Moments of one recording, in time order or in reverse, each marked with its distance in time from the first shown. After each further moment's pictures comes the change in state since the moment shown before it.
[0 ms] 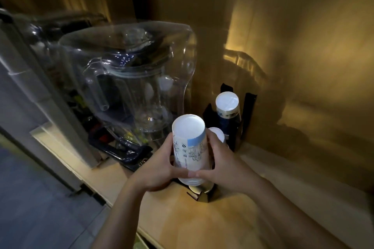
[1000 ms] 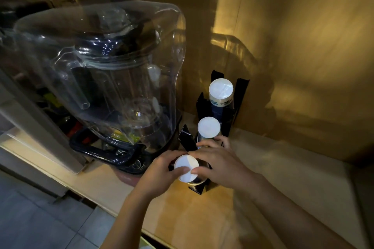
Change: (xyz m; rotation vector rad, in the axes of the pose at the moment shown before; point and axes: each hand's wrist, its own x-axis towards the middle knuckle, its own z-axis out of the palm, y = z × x) left_hand 0.006 -0.058 0.012 0.250 0.015 -0.037; right_hand 0.003 0.035 0.025 -0.572 0.056 -0.151
